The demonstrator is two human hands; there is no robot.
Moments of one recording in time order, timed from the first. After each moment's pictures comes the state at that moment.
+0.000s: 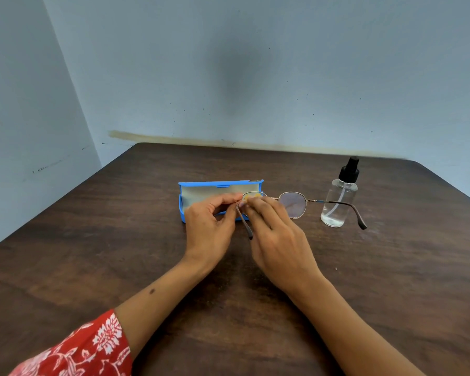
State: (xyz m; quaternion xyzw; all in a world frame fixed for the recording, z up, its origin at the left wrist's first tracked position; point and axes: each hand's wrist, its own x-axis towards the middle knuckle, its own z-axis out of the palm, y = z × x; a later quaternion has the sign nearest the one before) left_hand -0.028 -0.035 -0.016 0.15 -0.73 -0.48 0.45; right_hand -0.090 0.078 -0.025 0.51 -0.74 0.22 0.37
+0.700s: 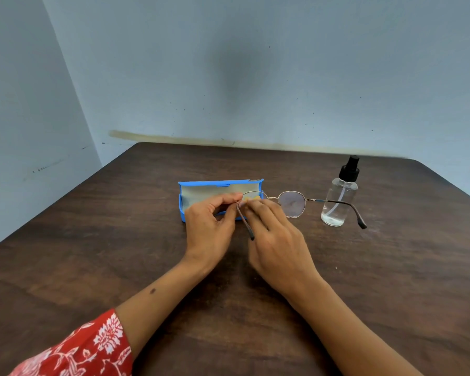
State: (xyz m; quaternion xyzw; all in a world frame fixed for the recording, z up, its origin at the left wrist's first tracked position) left_hand -0.028 -0.035 -0.018 0.15 -0.73 -0.48 0.46; right_hand -0.082 0.077 -0.025 0.49 -0.77 0.21 0.35
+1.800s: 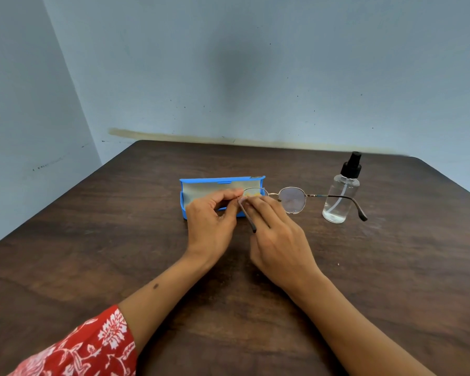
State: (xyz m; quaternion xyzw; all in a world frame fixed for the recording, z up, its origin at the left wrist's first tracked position) left_hand -0.029 -0.037 -0.020 0.14 -0.73 -0.49 0.46; right_hand -0.082 0.075 -0.028 0.50 -0.76 0.21 0.36
